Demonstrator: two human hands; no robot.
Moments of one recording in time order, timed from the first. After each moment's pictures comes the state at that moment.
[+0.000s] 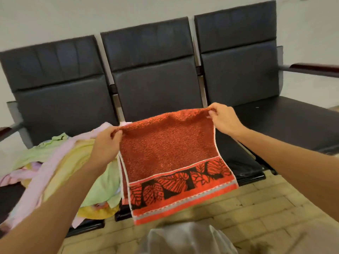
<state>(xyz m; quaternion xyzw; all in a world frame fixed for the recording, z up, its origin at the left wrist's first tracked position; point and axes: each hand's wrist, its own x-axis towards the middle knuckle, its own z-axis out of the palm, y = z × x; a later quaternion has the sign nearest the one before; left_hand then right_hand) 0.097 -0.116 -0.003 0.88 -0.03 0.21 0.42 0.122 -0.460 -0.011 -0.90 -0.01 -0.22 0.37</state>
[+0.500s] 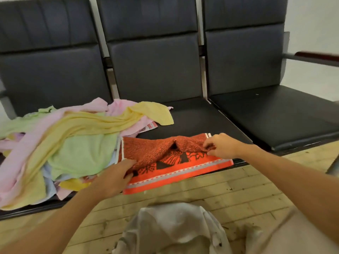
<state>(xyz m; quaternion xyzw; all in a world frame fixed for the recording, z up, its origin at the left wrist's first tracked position) 0.052 -0.091 -0.146 0.96 -0.21 -0.02 0.16 0.078 -0.458 -0.114 -0.98 -0.12 0.06 0.14</state>
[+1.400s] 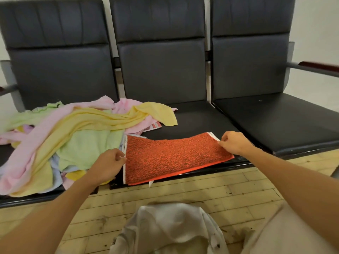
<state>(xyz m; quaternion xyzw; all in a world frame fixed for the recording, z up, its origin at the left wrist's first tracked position) 0.044 -0.089 -0.118 0.96 0.01 0.03 0.27 0.083 -0.473 -0.114 -0.97 0.10 0.00 0.20</state>
